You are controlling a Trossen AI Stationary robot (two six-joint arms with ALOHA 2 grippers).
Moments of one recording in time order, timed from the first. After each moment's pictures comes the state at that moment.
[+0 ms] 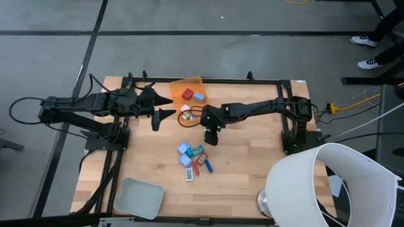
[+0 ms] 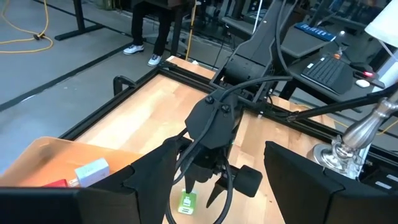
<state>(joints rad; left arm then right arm) -0.02 0.91 1.05 -0.46 -0.30 -0.35 -0.10 1.93 1.29 -0.45 -0.15 0.14</state>
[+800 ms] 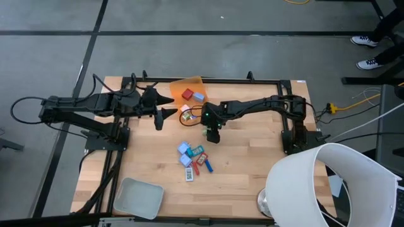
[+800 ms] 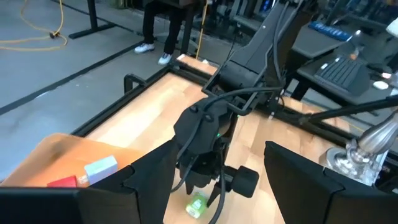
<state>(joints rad) -0.02 0.94 1.05 -0.45 -0.34 -0.37 -0.16 2.00 1.29 -0.45 -0.21 -0.01</state>
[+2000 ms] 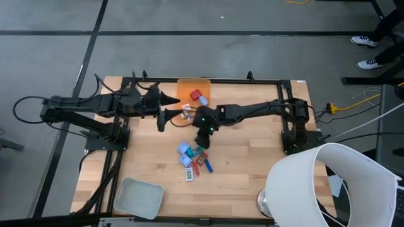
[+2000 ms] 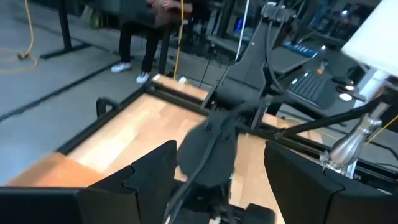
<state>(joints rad) -0.02 0.98 1.05 -0.29 -0.27 -0.31 -0.05 1.98 1.42 -0.40 -0.27 0.29</state>
